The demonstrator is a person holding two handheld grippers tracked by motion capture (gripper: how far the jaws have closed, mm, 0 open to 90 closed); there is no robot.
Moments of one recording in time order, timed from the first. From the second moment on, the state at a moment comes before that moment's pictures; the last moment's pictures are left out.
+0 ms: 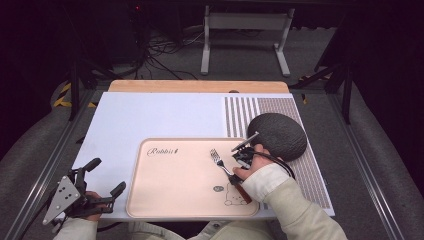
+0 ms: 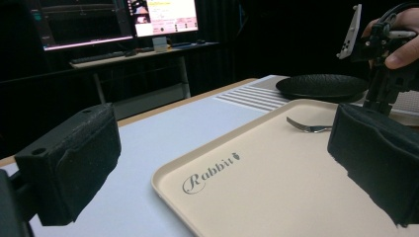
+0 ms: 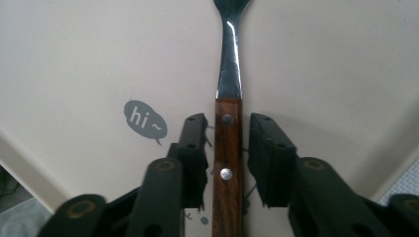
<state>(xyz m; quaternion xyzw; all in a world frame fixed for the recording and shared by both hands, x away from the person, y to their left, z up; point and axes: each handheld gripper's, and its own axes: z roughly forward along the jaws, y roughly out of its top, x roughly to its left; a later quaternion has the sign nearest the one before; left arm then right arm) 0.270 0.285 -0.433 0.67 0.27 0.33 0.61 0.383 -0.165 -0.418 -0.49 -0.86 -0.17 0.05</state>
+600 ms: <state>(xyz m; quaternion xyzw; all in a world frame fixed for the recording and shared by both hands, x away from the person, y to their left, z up) 0.270 0.286 -0.432 0.67 0.27 0.32 0.61 0.387 -0.155 -0.398 -0.31 -0.91 -0.27 -0.03</state>
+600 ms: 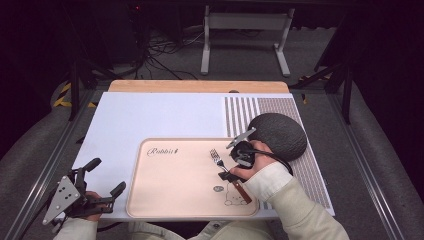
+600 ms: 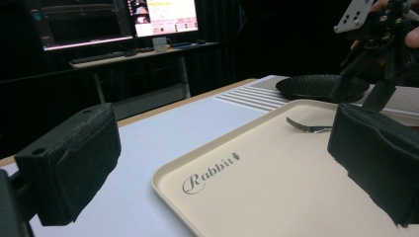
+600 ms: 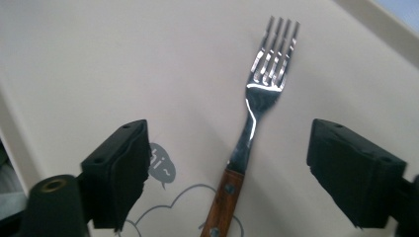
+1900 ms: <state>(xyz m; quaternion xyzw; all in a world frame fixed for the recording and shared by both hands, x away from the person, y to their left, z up) 0.270 0.286 -0.432 0.67 0.27 0.32 0.61 0.414 -0.123 -0.418 -0.09 -0.97 -0.23 -0.07</state>
